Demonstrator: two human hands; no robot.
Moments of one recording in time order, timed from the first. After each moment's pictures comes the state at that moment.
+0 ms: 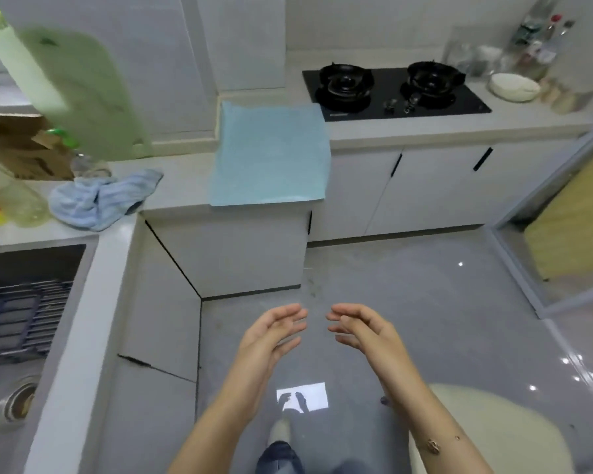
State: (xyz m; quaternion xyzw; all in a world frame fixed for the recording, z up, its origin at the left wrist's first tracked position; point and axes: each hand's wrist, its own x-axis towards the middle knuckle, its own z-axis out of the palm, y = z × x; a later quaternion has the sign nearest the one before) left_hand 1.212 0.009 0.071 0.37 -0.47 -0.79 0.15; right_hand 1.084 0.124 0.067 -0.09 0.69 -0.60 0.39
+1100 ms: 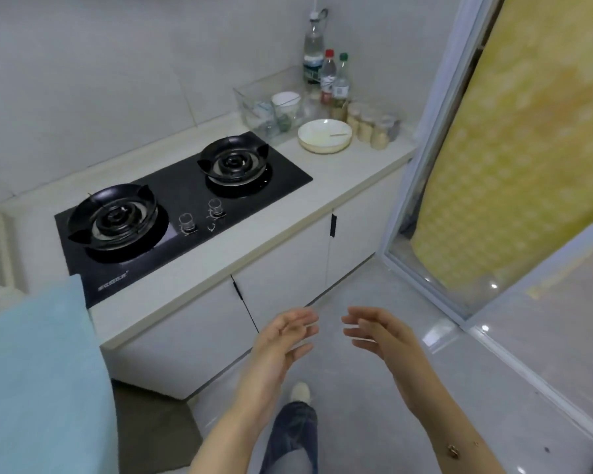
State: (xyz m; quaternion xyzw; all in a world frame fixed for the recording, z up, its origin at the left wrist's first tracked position) left_hand 0.533 0.012 0.084 0.23 -0.58 -0.78 -0.05; right_hand 0.477 0.184 0.065 0.06 0.68 -0.70 0.21
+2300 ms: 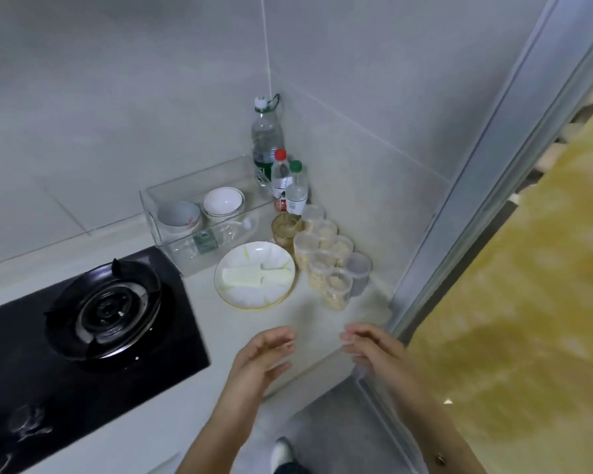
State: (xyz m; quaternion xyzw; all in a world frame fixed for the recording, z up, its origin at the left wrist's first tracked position) left_hand -0.055 0.096 0.085 0.31 -0.55 -0.78 0.01; right_hand -0.145 0.274 0.073 0.02 0.71 -0.65 0.26
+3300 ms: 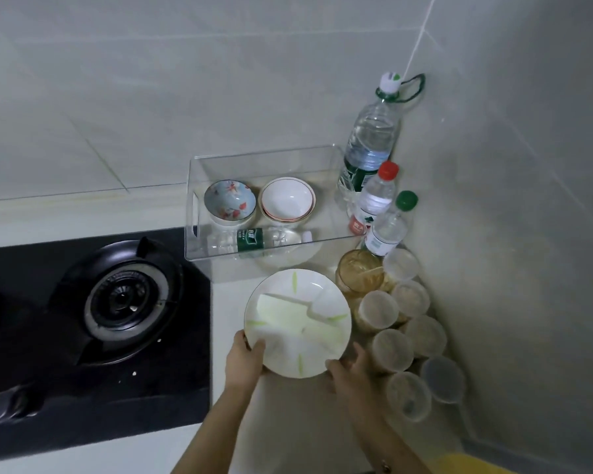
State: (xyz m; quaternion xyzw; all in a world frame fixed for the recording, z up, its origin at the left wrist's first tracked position) left_hand -0.195 -0.053 -0.070 0.58 -0.54 -0.61 0.05; right_hand -0.293 0.092 -0.028 0.06 0.78 -0.50 0.38
